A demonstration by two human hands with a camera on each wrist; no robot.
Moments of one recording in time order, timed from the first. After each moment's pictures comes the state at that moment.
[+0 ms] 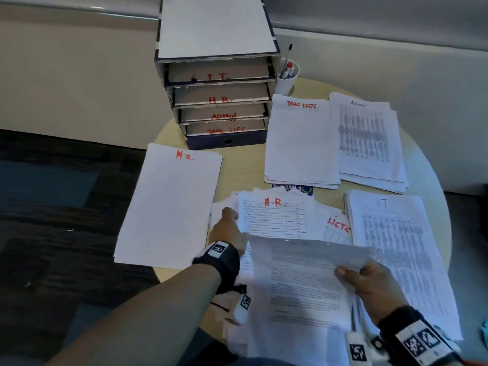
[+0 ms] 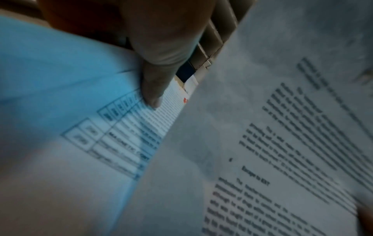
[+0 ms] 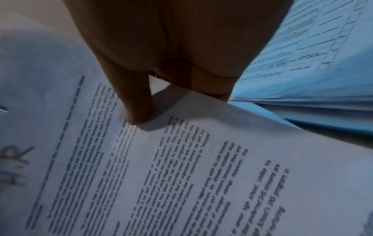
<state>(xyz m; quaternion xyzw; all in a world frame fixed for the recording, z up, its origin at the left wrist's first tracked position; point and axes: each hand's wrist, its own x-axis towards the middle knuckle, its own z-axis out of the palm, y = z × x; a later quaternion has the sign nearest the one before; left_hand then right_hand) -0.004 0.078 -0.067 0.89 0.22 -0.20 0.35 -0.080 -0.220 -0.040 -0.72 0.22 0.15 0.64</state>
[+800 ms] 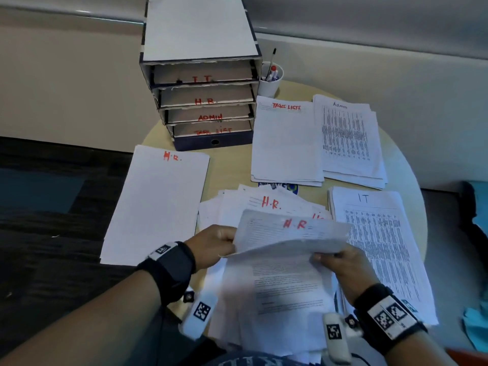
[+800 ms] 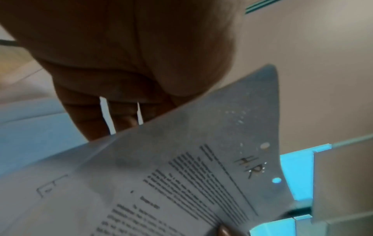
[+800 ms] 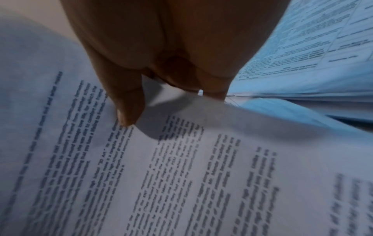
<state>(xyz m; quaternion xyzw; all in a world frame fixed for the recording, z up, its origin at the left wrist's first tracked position) -0.028 0.105 -0.034 0.71 -0.02 -0.36 0.61 -0.069 -0.207 -0.027 -0.75 0.15 0.11 0.63</state>
